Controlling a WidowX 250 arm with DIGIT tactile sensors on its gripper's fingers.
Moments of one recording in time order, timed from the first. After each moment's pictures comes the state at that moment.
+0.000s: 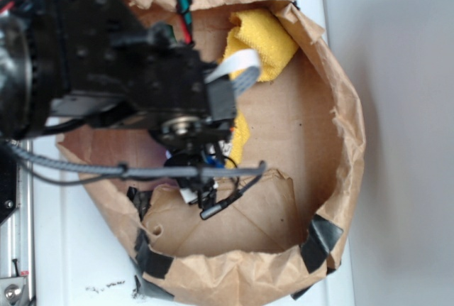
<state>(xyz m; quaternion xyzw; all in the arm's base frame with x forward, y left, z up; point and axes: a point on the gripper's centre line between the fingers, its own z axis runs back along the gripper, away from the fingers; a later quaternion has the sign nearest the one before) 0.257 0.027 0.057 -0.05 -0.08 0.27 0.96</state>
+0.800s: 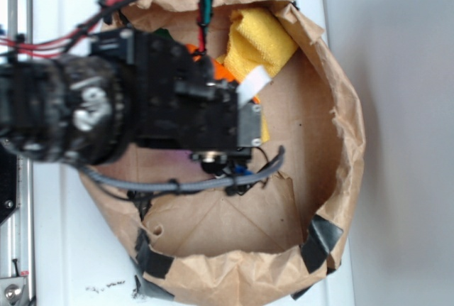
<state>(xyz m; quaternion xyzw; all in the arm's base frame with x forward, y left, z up) 0.290 0.030 0.041 0.03 -0.09 0.33 0.94</state>
